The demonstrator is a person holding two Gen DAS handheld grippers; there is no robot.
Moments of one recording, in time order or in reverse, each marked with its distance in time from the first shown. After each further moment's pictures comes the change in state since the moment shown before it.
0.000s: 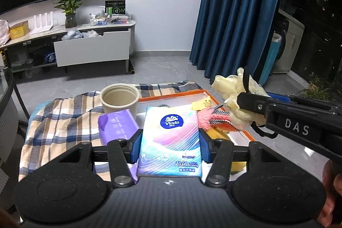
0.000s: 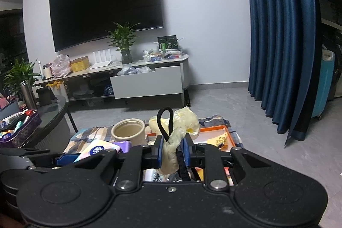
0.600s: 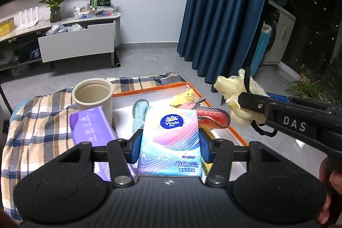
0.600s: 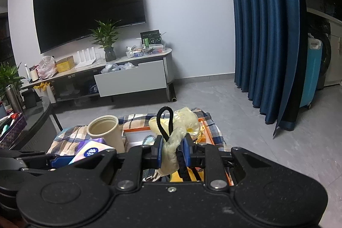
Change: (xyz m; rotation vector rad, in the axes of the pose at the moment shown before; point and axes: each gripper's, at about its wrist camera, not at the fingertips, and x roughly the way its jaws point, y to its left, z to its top) left arm 0.024 -0.021 0.002 0.019 0.048 -0.064; right arm 0.009 -0.041 -0.005 0.046 0.030 -0.059
